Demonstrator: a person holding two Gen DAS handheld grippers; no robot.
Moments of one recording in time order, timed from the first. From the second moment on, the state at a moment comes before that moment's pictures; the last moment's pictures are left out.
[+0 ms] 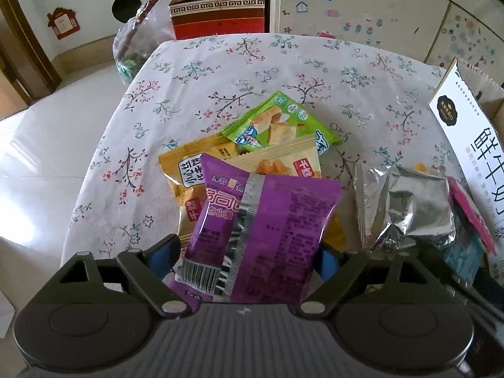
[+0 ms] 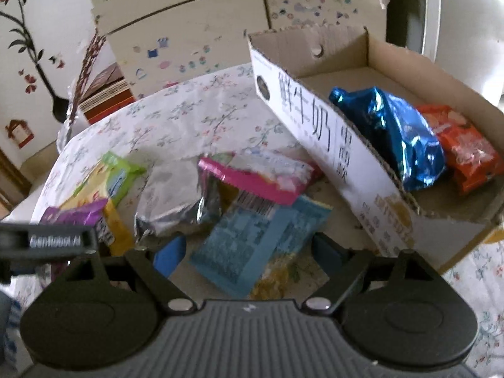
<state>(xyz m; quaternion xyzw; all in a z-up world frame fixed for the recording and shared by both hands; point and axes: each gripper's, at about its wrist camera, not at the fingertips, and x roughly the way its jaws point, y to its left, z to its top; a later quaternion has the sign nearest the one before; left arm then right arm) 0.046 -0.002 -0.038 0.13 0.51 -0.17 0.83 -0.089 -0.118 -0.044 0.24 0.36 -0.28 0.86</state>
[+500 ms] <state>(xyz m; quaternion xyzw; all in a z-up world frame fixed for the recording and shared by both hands) 0.031 0.016 -0.006 0.07 0.50 -0.18 0.85 -0.112 -0.122 -0.027 0.27 0.37 -0.18 0.87</state>
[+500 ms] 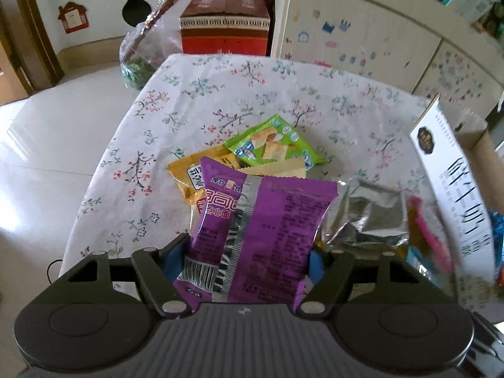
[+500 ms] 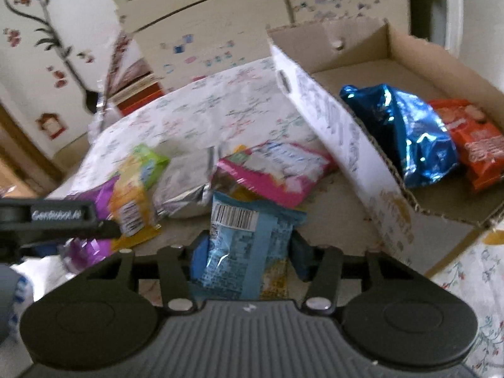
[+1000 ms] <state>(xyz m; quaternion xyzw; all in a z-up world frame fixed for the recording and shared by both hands) 0.001 0.047 0.041 -0.03 0.46 -0.18 0.87 -0.139 -0.124 0.035 0.26 0.32 -0.08 0.91</state>
